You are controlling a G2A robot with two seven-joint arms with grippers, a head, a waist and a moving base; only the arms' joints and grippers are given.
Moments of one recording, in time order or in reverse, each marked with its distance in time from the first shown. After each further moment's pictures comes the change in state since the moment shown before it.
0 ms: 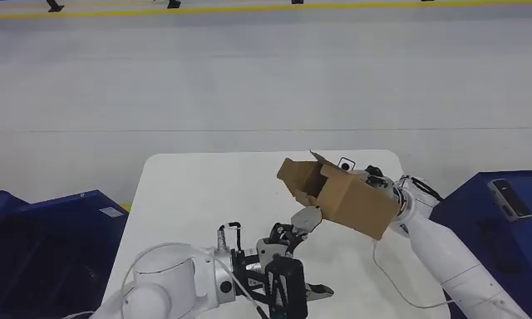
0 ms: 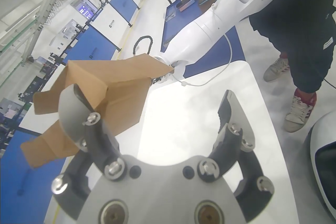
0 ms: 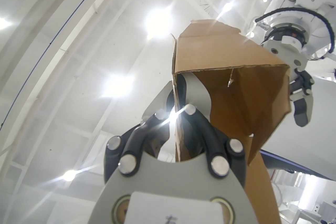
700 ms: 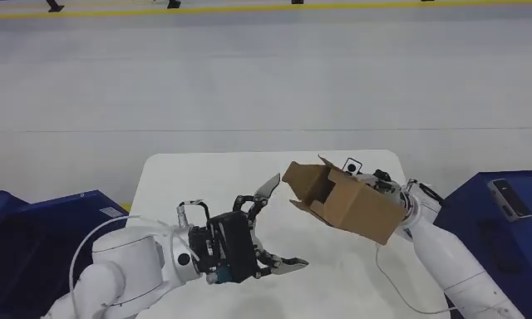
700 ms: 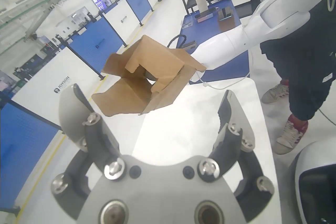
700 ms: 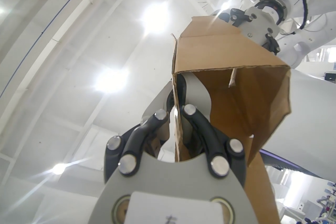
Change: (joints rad) left arm 0.048 0.035 -0.230 -0.003 -0.244 -0.029 -0.005; right arm -0.055 -0.006 0.076 -0.035 -0.018 -0.020 0.020
